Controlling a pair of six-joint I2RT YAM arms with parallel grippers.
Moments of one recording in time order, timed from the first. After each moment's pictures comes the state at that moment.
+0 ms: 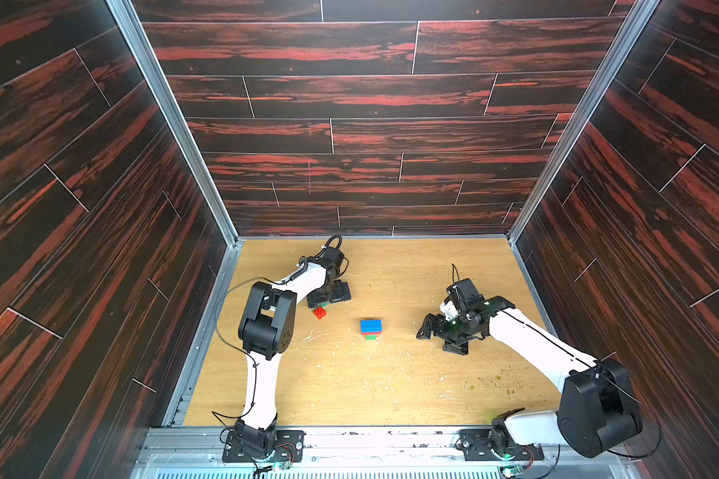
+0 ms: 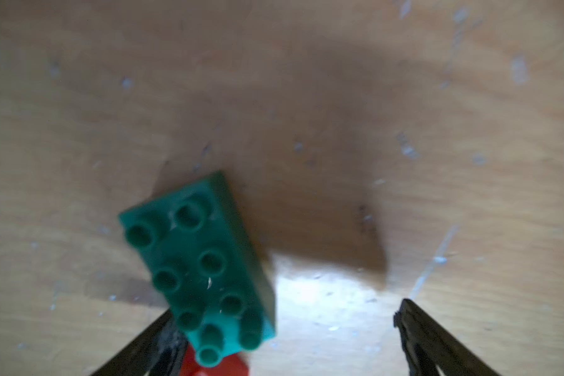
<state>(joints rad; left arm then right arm) -0.33 2.15 1.63 -0.79 0.00 -0.56 0.40 1.39 0.94 -0.83 -0.36 0.65</state>
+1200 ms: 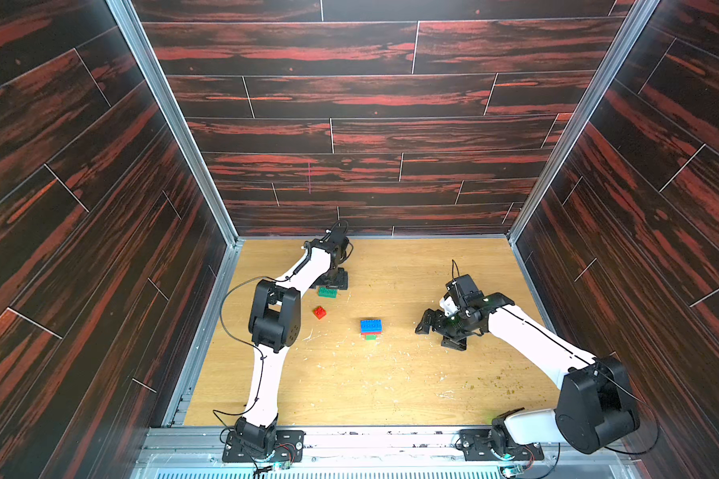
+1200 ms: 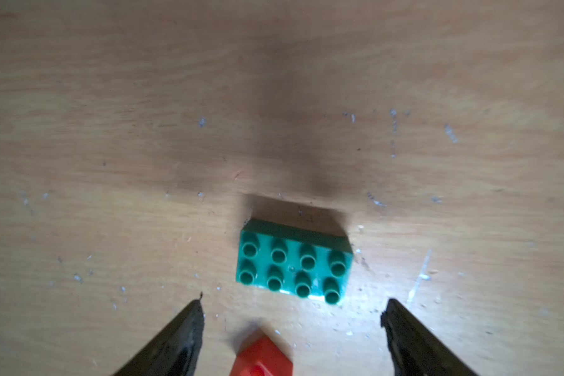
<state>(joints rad) -0.33 2.28 1.95 -1.03 -0.14 -0.32 0.40 1.41 0.98 -0.83 -0.36 0.67</state>
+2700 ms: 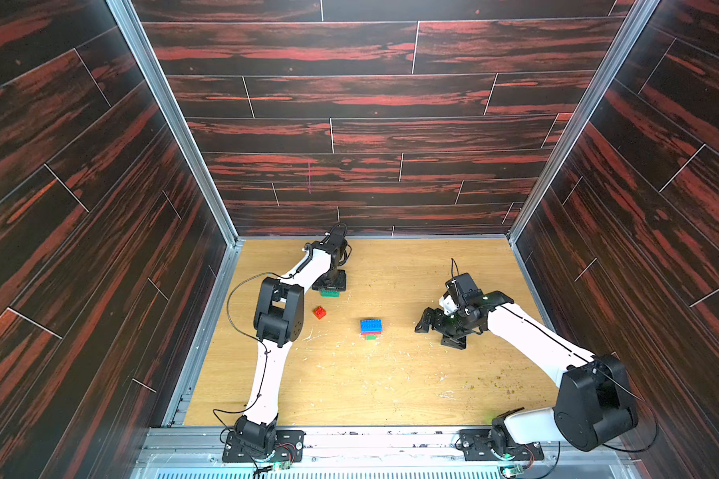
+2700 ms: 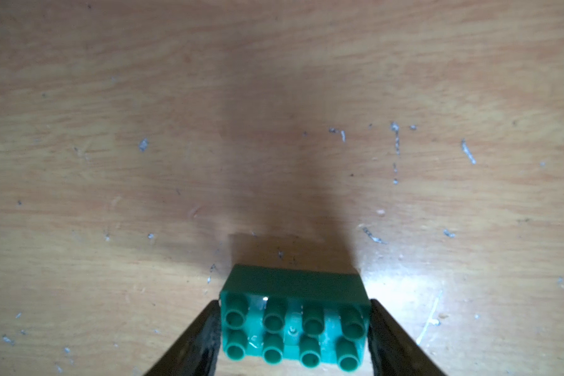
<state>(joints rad) -0.31 2.36 2.00 -1.01 -0.08 -0.31 0.40 1.42 1.00 -0.83 -0.36 0.67</state>
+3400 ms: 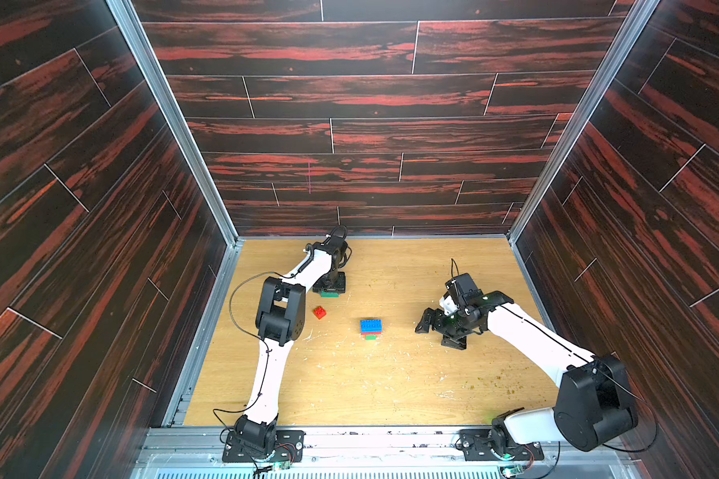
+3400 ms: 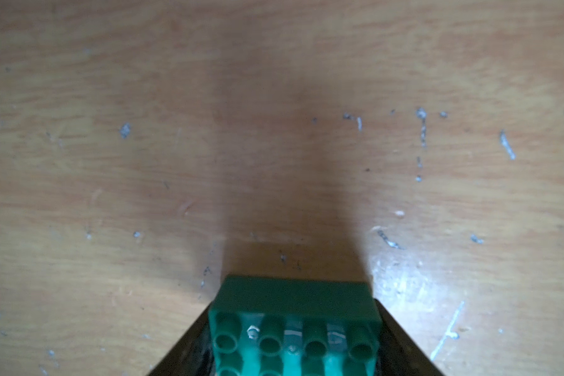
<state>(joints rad) -0.31 2.39 2.01 -1.03 -0.08 -0.32 0.40 1.42 1.00 -0.84 -0.35 0.67</state>
